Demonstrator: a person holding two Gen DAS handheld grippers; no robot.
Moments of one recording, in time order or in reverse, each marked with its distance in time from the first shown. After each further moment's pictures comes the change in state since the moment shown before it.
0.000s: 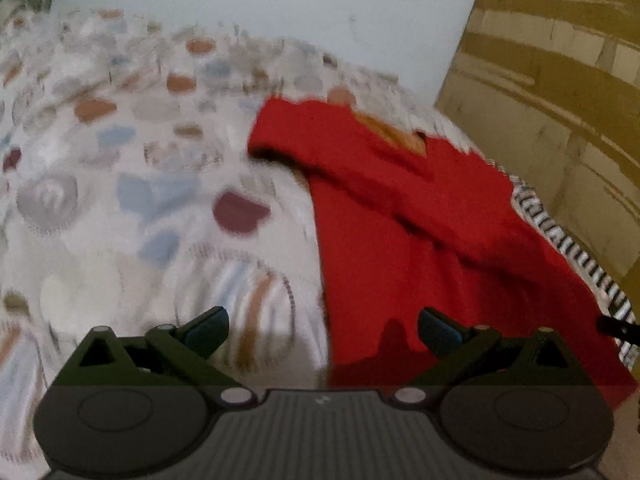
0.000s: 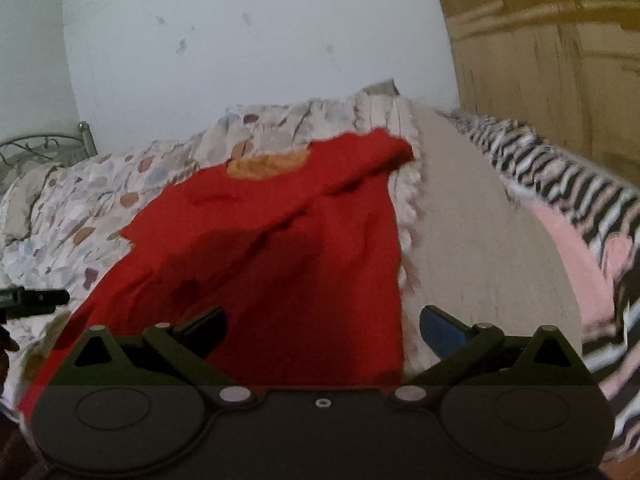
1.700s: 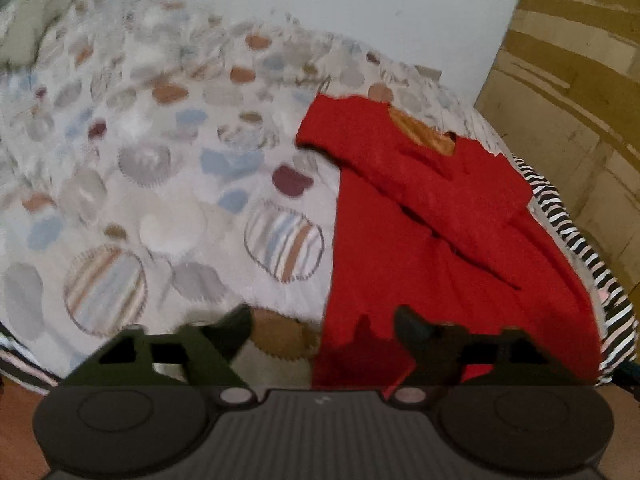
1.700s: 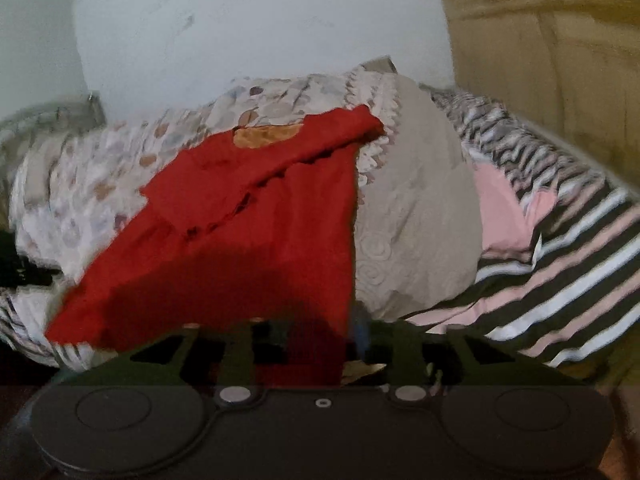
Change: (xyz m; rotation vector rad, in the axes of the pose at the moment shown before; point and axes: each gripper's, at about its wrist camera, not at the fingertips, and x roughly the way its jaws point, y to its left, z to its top) left arm -0.090 -0.021 -0.017 -0.055 0.021 0.157; right arm -0.111 -0.004 -0.038 -0.156 0.059 -0.047
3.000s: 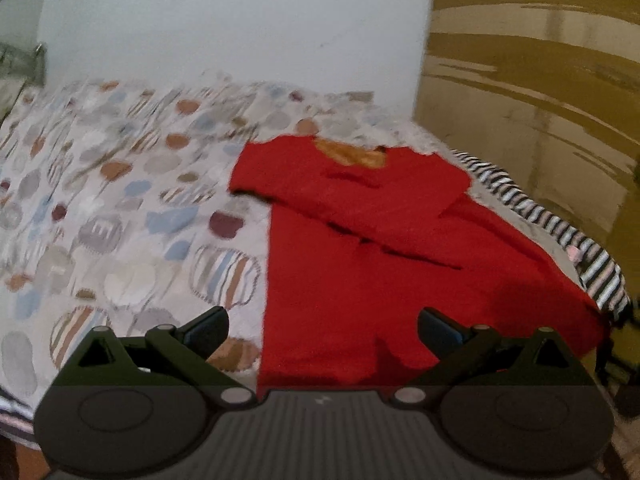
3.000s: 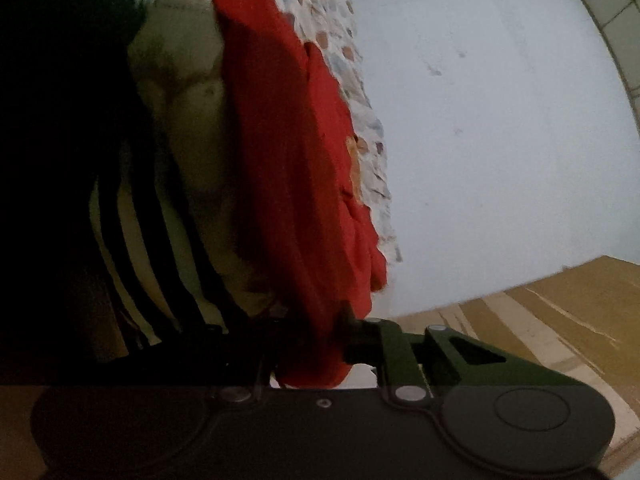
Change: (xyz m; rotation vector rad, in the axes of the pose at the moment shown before) left arm -0.032 -0.050 -0.032 0.245 -0.143 -0.085; right arm 0.032 0.065 -0.101 -1.315 -0.189 -0.386
